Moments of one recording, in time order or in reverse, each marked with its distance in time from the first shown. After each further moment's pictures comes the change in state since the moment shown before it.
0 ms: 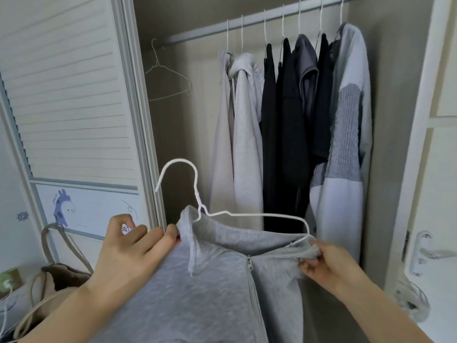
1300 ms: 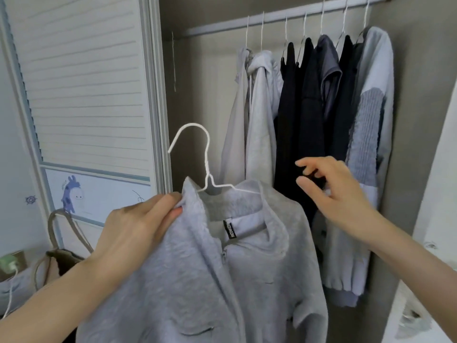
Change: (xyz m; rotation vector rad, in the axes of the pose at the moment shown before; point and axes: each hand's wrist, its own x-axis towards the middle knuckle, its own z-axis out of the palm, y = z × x) left_hand 0.015 -0.020 -0.015 -0.370 -0.128 -0.325; right_hand -0.033 -0.076 0.073 -1.337 -0.212 -1.204
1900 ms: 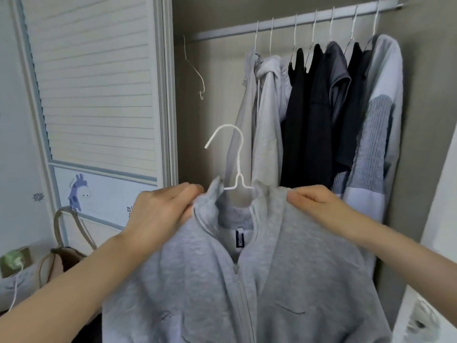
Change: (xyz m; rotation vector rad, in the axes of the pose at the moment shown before) left_hand 0.026 -0.006 0.011 0.005 0.039 0.101; right_hand 0.010 -0.016 0.015 0.488 -0.352 0.177
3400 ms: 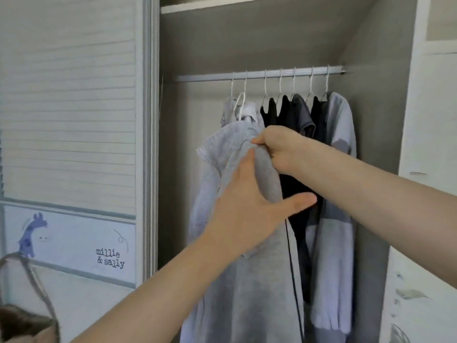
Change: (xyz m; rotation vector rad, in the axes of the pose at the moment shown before) left_hand 0.113 0.103 -0.033 -0.946 -0.176 -0.432; right_hand 0.112 -0.154 -0.011 0.430 0.401 0.387
